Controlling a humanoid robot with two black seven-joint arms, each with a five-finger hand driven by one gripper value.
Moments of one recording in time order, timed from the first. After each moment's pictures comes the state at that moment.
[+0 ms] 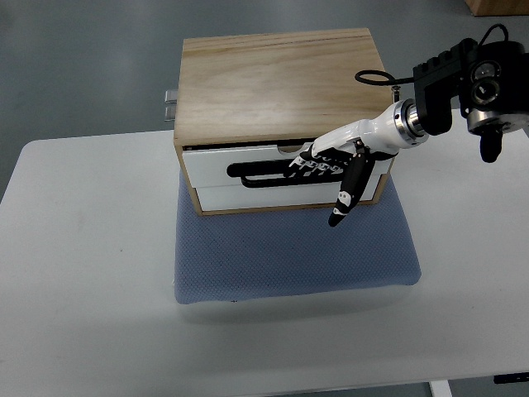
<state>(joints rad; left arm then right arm) -0.02 0.00 0.14 -0.13 0.10 -0.07 -0.04 1.63 -0.63 -0.25 1.49 -0.43 0.43 -0.25</state>
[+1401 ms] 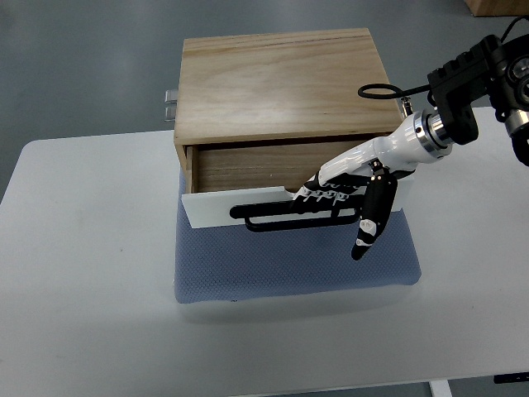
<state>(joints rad) -0.02 0.00 0.14 -0.13 0.10 -0.07 -0.04 1.71 -0.74 -0.25 1.65 -0.43 0.56 -0.24</state>
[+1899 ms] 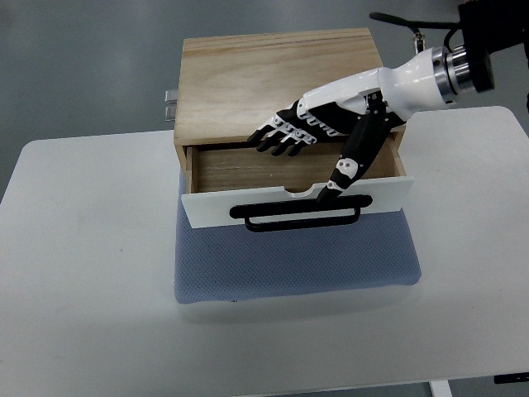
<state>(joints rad) -0.02 0.00 0.14 -0.13 0.10 -0.07 -0.04 1.71 -0.84 -0.04 1.63 -0.22 0.53 -0.18</state>
